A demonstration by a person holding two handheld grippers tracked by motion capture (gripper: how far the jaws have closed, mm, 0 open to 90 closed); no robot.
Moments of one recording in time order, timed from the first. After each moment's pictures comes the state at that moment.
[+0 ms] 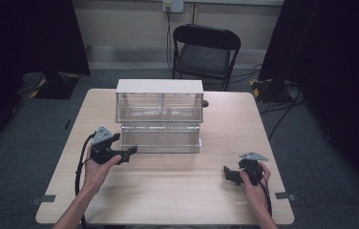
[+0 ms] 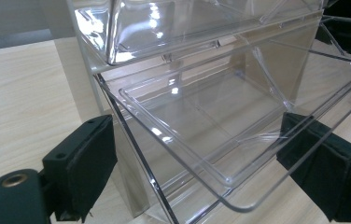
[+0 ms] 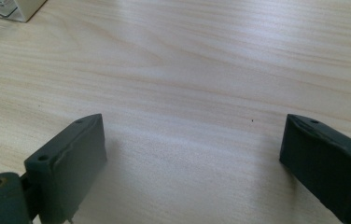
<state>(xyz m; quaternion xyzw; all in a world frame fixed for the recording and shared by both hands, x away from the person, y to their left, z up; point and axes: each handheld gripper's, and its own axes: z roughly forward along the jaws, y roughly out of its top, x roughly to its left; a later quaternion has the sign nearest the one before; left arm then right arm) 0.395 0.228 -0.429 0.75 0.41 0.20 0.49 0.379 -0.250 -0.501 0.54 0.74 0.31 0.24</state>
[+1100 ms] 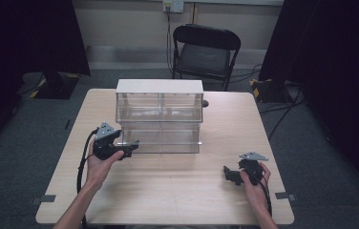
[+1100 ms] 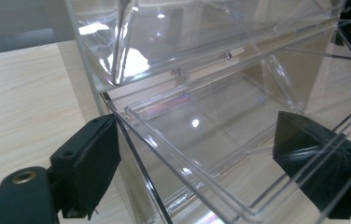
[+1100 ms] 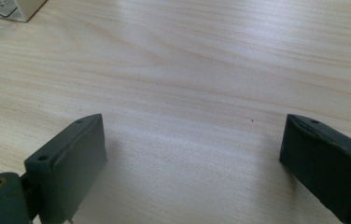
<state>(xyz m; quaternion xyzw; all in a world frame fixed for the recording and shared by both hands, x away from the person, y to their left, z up) 0.406 0.223 -0.423 0.75 0.41 0.22 0.47 0.379 -0.250 -0.501 0.54 0.74 0.31 0.24</state>
